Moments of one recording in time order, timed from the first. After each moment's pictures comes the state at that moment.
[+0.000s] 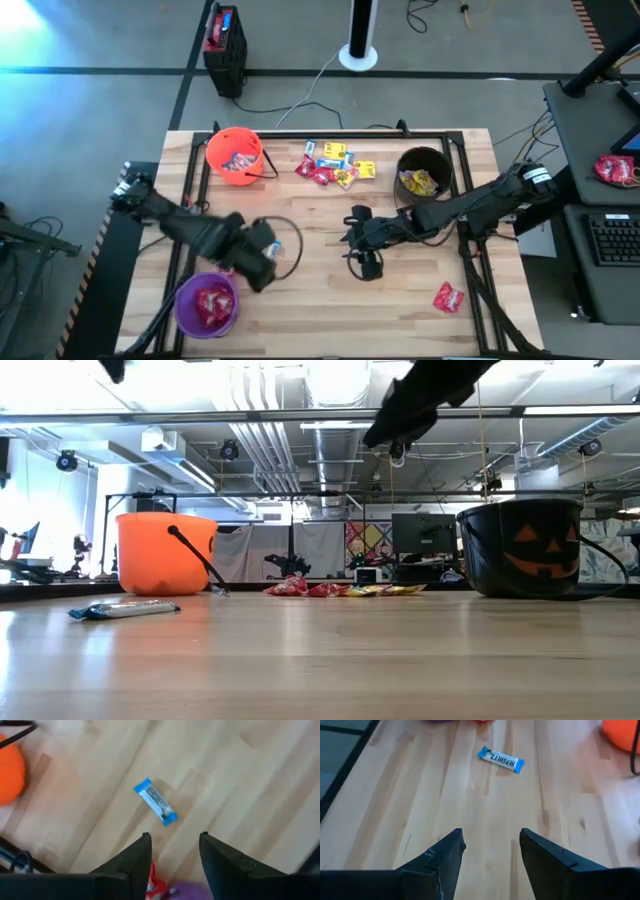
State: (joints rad) left arm -0.51 1.62 1.64 -1.50 -0.25 -1.07; right arm 0.26 1.51 1.07 -0.28 0.10 0.07
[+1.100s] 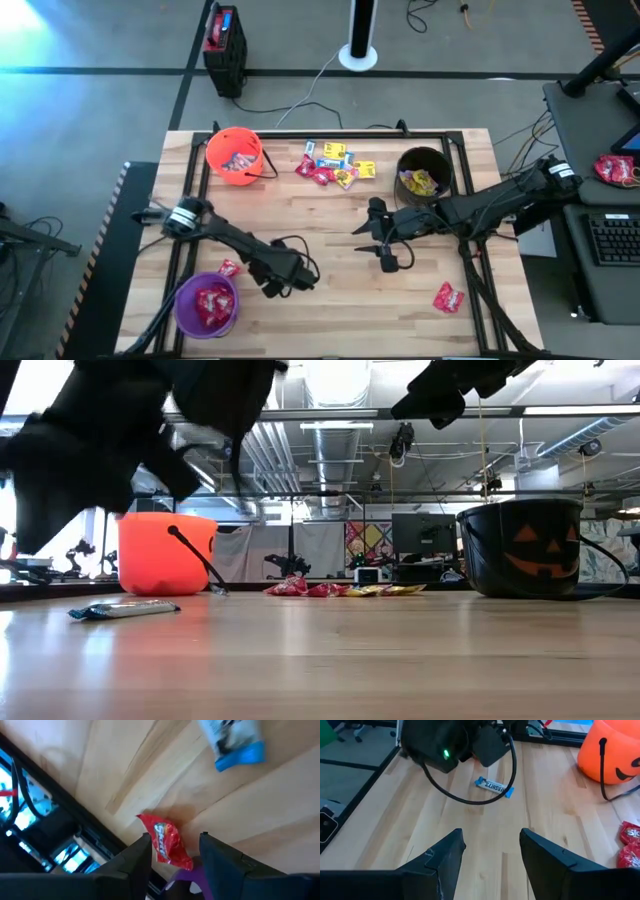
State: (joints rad) left arm -0.40 2.08 1.51 -1.57 0.09 -1.09; right arm 0.25 1.27 0.84 -0.07 0.11 0.02
